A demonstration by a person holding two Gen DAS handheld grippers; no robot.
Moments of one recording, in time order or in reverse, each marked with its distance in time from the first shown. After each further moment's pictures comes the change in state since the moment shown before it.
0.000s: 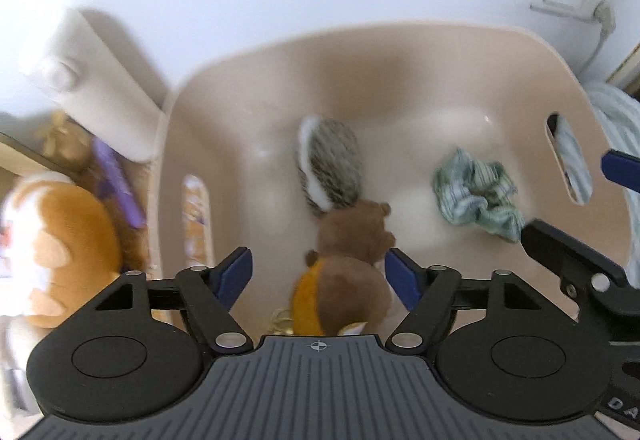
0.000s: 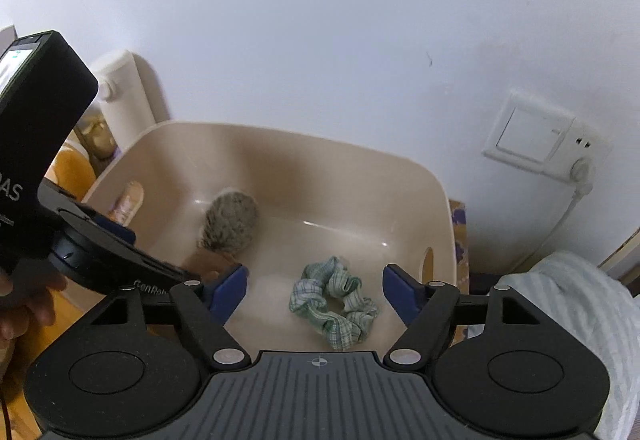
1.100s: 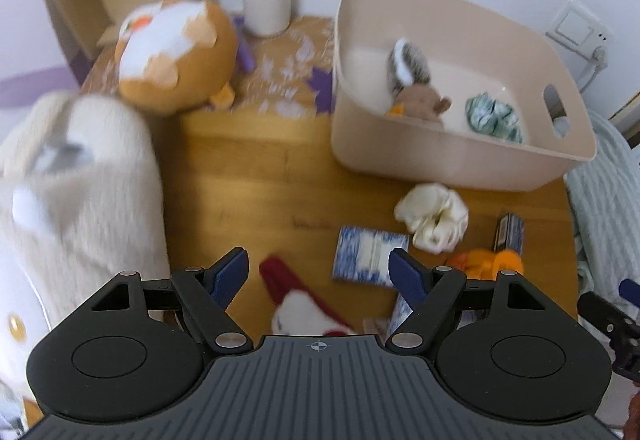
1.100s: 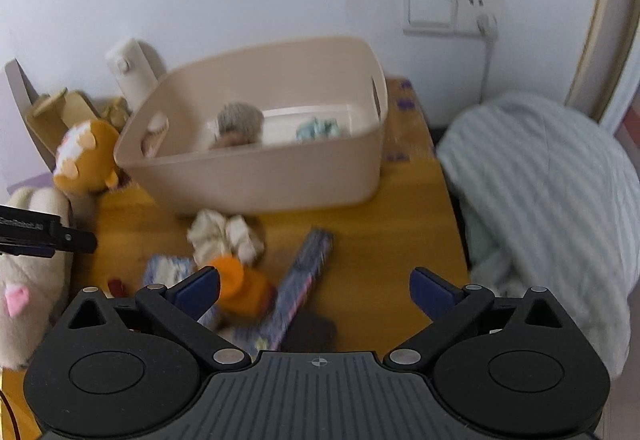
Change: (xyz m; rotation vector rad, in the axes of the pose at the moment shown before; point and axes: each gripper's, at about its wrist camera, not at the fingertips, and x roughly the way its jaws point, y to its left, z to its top) left arm -0.080 0.061 -0.174 -0.326 -0.027 -0.038; right arm -0.098 0.002 -0.148 0.293 0.052 -0.003
